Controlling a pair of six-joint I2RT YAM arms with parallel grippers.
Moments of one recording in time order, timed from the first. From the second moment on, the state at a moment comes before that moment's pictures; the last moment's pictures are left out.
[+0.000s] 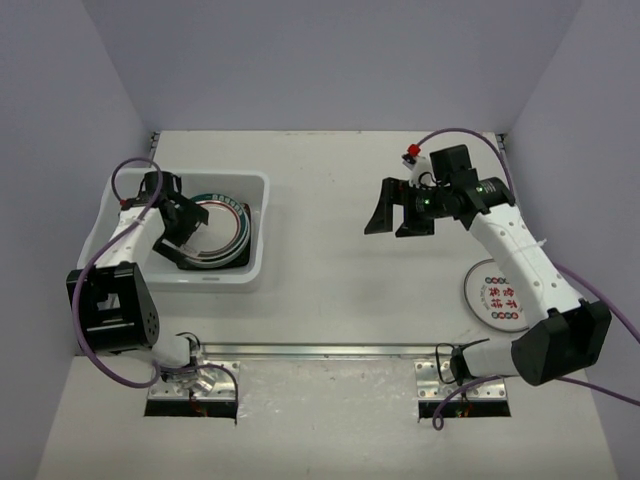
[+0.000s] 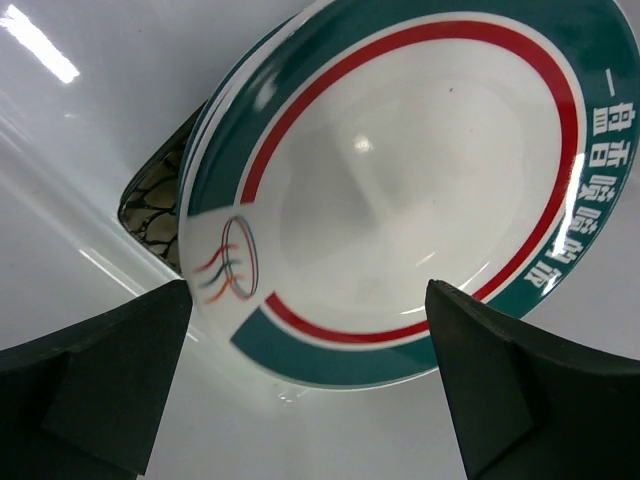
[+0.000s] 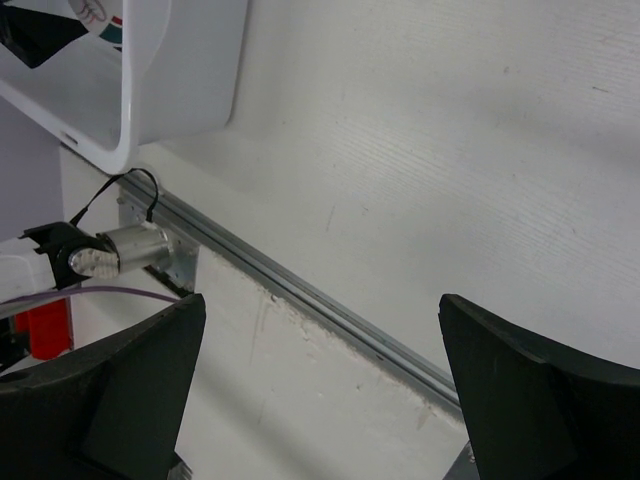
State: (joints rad) left arm 0.19 1.46 1.04 -0.74 -0.10 -0.87; right arm 0.27 1.36 1.31 -0.87 -0.50 0.32
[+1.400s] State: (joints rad) left arm -1.01 2.55 1.92 0.16 0.34 -1.19; right arm 0.26 0.70 1.39 -0.97 -0.21 0.70
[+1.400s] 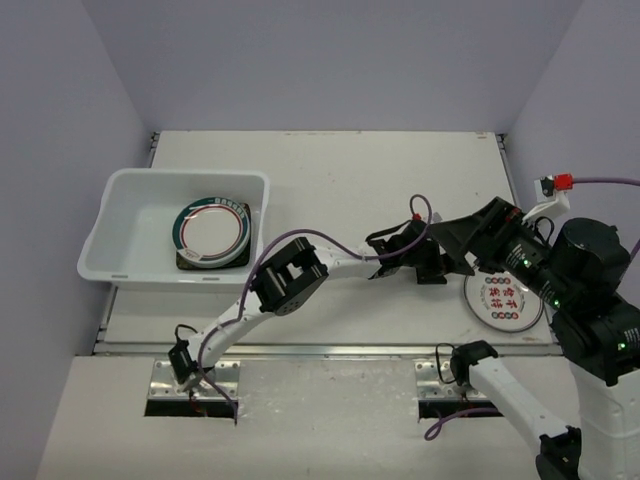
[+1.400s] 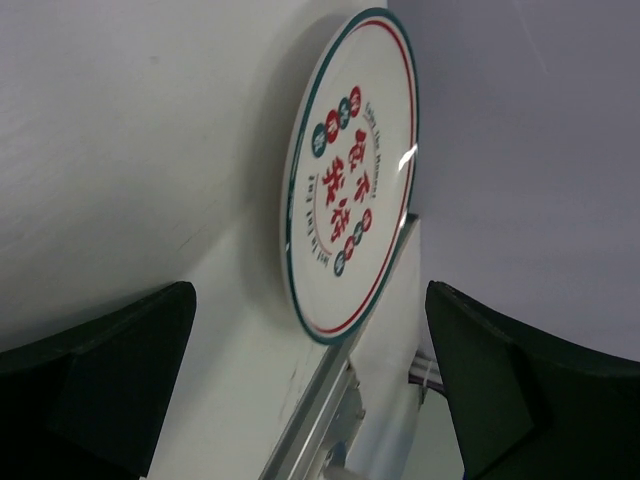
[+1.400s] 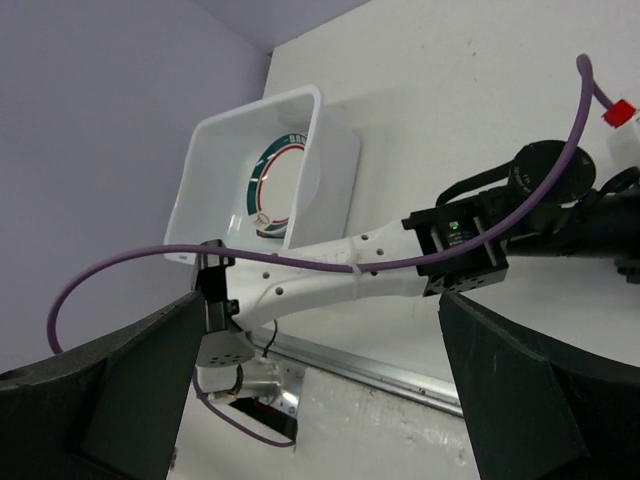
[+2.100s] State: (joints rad) left arm -1.03 2.80 2.24 0.14 0.32 -1.31; right arm 0.26 0.71 1.42 -1.07 -0.13 0.74
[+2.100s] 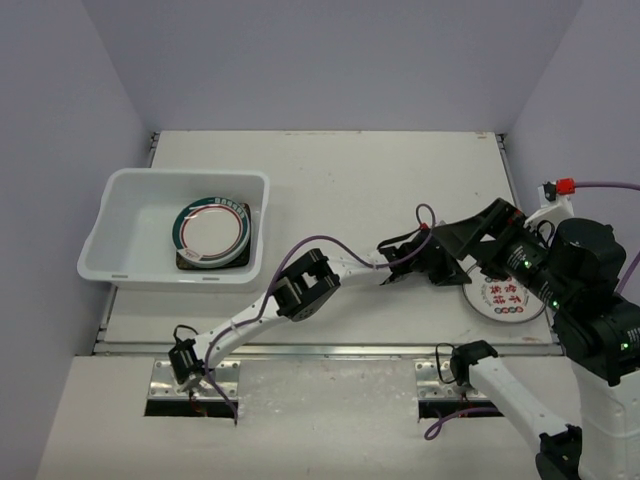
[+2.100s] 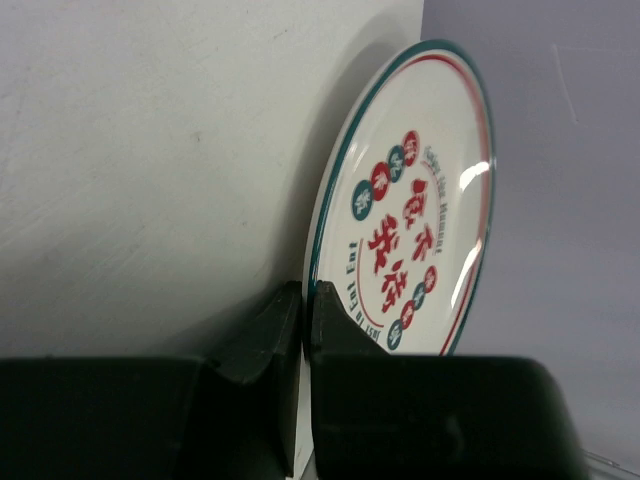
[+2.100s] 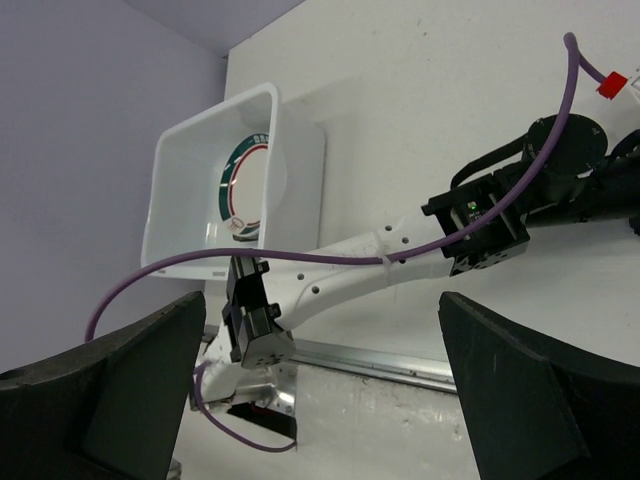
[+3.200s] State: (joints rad) left arm 0.07 1.20 1.34 -0.68 -0.25 -0.97; right arm 0.26 1.14 1.24 -0.65 -0.03 0.47
